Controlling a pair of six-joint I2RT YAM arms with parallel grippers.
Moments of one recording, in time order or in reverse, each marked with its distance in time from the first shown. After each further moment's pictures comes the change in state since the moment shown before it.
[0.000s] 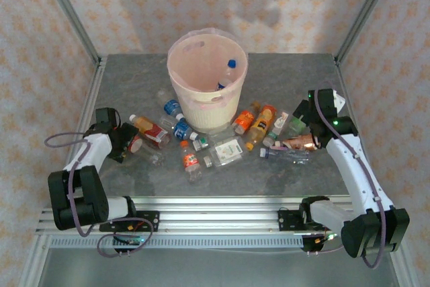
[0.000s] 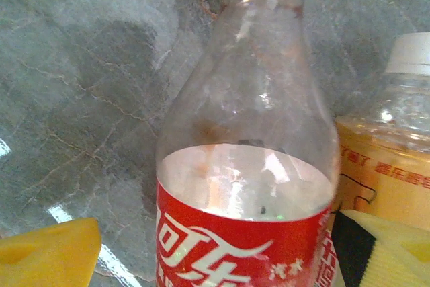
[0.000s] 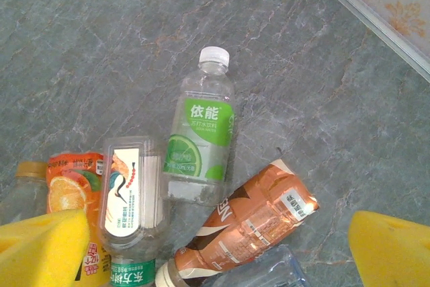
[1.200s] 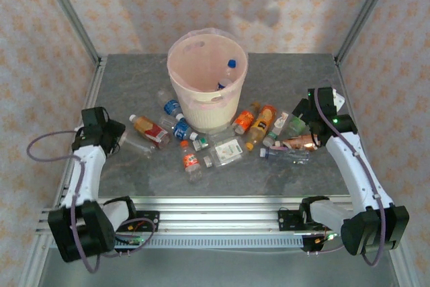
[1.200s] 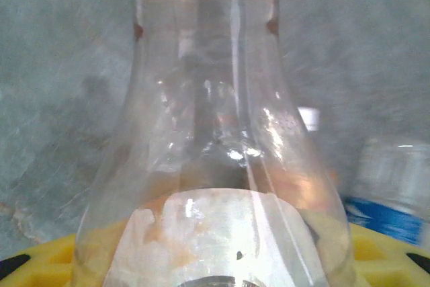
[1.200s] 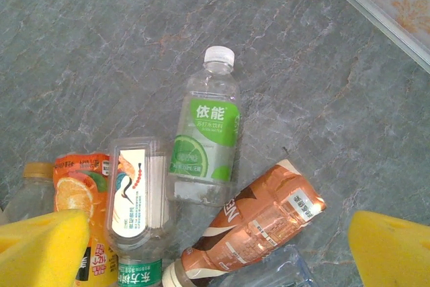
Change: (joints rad) left arm 0.052 -0.288 0.049 -0.053 -0.072 0.036; right arm 0.000 0.017 0.014 -0.001 -0.012 0.011
